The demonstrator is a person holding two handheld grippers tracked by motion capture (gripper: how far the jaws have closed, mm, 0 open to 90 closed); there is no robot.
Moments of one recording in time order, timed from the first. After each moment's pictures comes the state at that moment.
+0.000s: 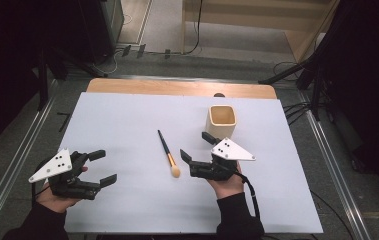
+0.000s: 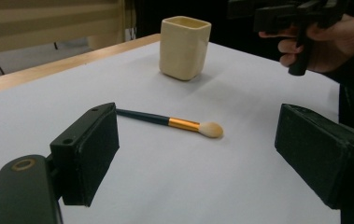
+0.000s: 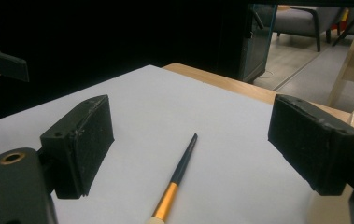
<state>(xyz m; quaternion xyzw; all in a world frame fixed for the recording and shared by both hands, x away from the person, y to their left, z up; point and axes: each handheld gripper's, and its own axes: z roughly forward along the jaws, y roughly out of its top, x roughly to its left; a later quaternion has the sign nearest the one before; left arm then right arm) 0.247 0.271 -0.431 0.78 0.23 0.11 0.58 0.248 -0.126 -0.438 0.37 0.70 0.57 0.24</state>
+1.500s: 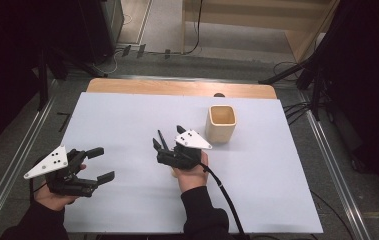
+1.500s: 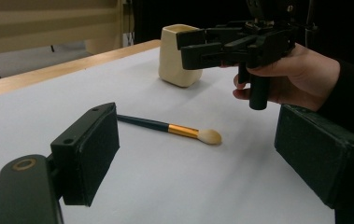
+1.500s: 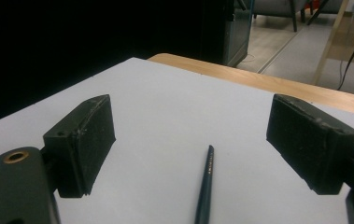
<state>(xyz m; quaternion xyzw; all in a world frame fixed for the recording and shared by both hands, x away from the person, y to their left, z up) 0.252 0.276 -0.428 0.77 0.24 0.10 0.58 0.288 -0.046 -0.454 0.43 0.69 0.53 0.25</state>
